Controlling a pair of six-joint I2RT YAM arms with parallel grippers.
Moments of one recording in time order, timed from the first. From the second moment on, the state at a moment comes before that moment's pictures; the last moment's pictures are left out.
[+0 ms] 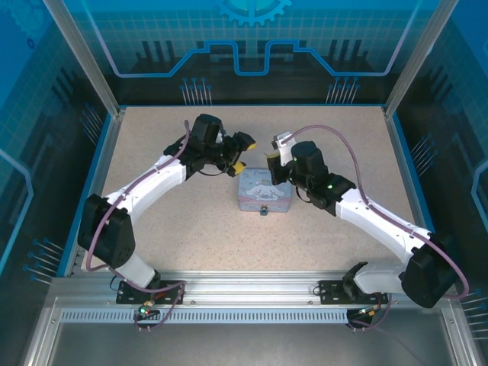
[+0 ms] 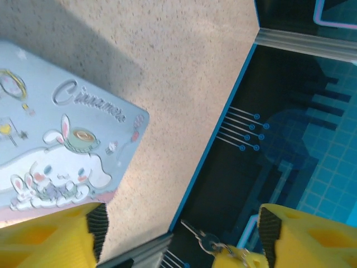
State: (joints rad) left arm -0.47 1.60 1.33 -0.38 0.45 -1.40; right arm 0.64 1.27 0.98 -0.17 0.08 0.10
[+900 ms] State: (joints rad) left arm -0.55 1.68 1.43 -0.48 0.40 -1.43; right arm 0.68 1.31 1.01 -0.19 0.13 0.01
